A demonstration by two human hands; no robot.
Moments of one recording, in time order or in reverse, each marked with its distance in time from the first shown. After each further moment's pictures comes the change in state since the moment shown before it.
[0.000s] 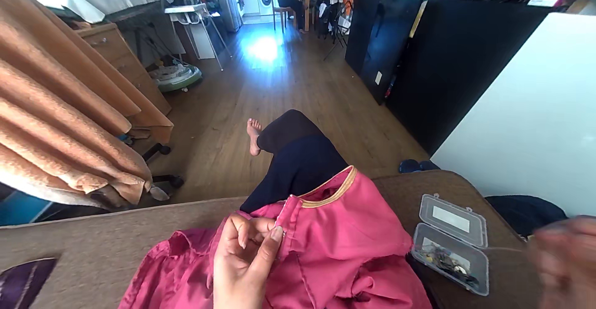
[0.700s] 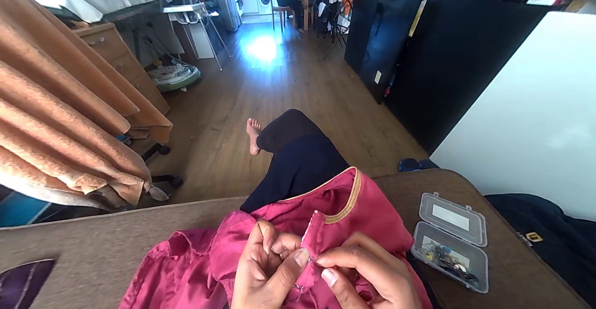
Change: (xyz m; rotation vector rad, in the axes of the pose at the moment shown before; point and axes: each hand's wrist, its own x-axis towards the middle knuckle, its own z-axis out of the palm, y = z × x) left_hand -0.015 0.010 0.008 -0.274 -0.195 -0.255; right_hand -0.057 -0.017 0.110 0.375 -0.416 0.120
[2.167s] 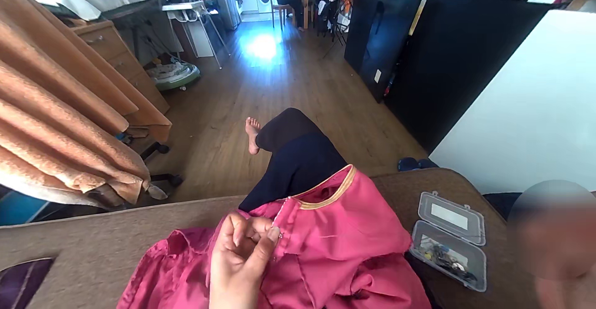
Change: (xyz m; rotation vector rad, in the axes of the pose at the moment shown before) left_hand 0.016 -0.005 -0.023 0.252 0.182 0.206; right_hand 0.013 -0.011 -0.138 -0.113 0.424 -0.089
